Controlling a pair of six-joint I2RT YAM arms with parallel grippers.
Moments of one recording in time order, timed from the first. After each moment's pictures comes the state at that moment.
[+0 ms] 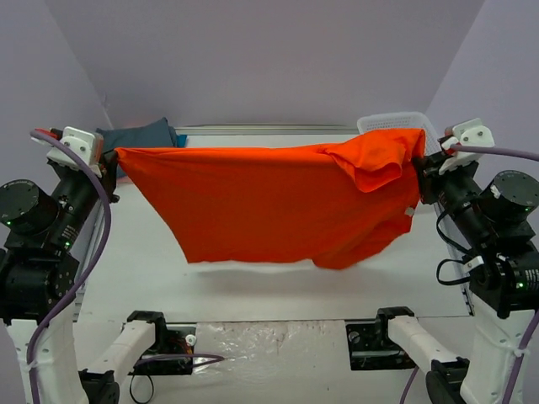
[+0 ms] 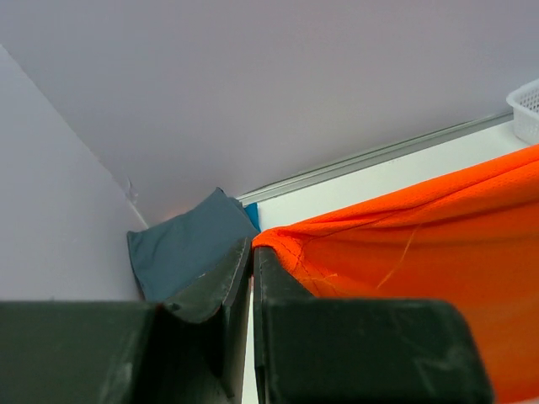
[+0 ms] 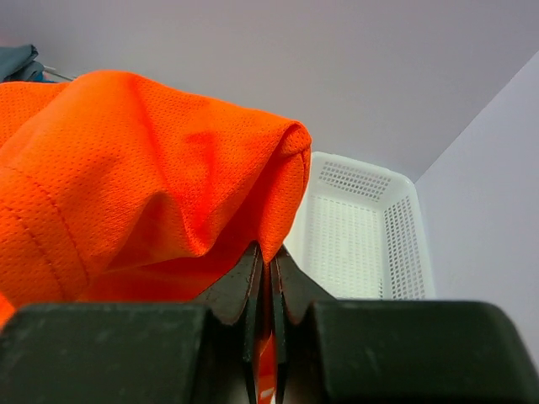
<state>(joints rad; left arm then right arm) -0.04 0.88 1.67 -0.77 0.20 0.22 0.07 0.90 1.69 -0.88 -0.18 -0.24</state>
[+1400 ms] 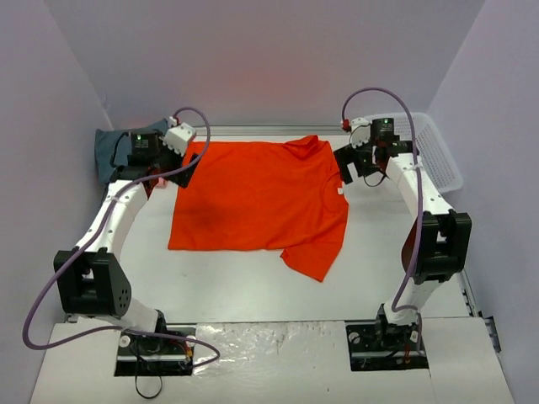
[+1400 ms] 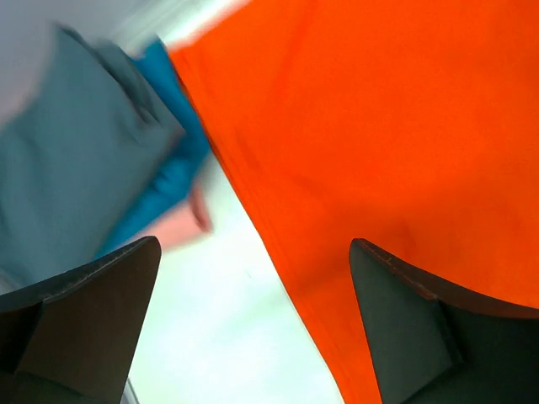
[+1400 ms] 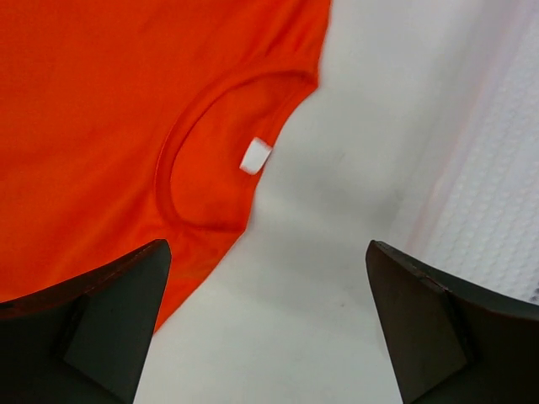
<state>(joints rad) -0.06 1.53 1.40 -0.39 0.22 0.44 0.07 1.78 1.59 -0.66 -0.16 -0.35</state>
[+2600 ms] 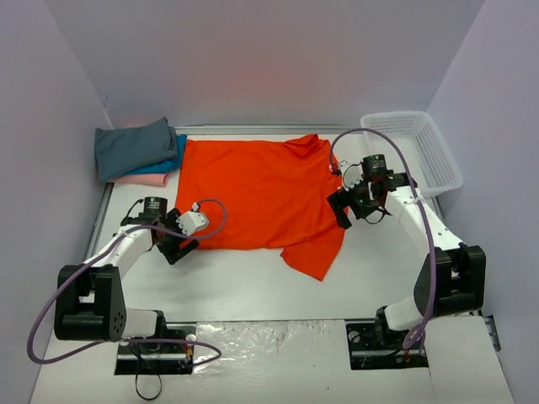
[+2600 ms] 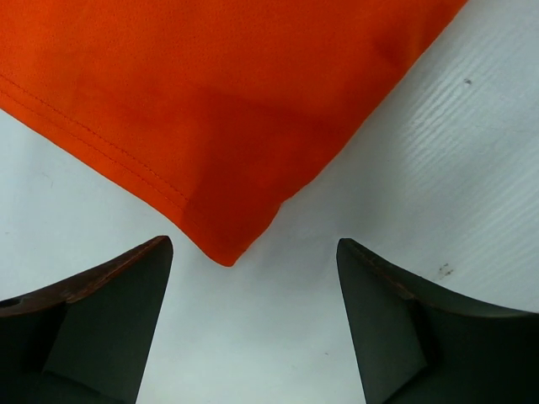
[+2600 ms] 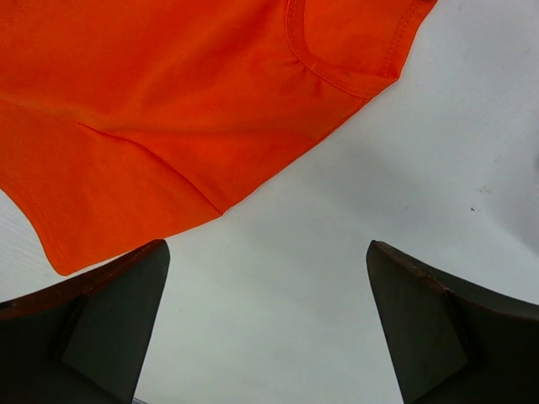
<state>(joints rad) -0.03 1.32 0.71 -0.54 0.24 0.92 0.16 1.46 1.13 -0.77 -0.20 -0.42</state>
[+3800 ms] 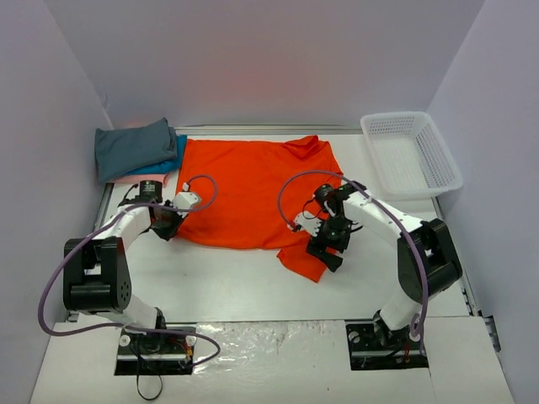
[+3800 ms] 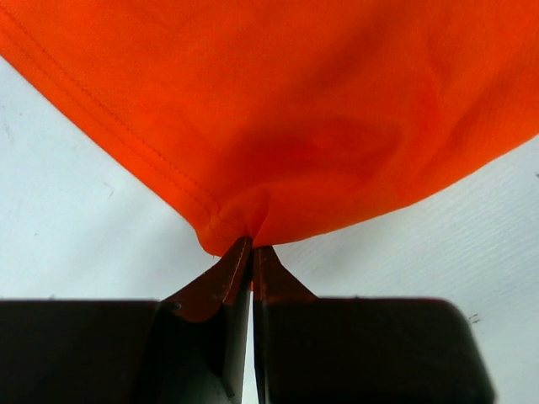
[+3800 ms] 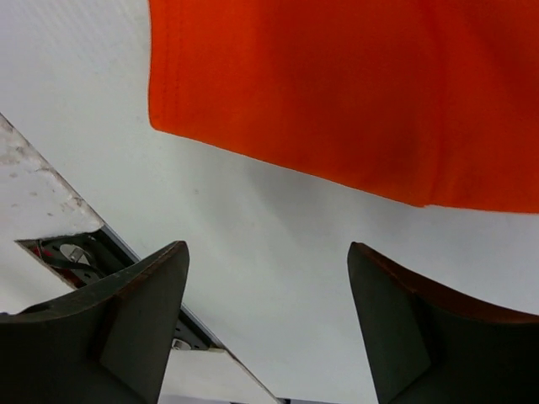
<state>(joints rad) 0.03 1.51 0.89 -0.55 0.27 0.77 0.47 1.62 1.10 -1.09 -0.21 -0.71</state>
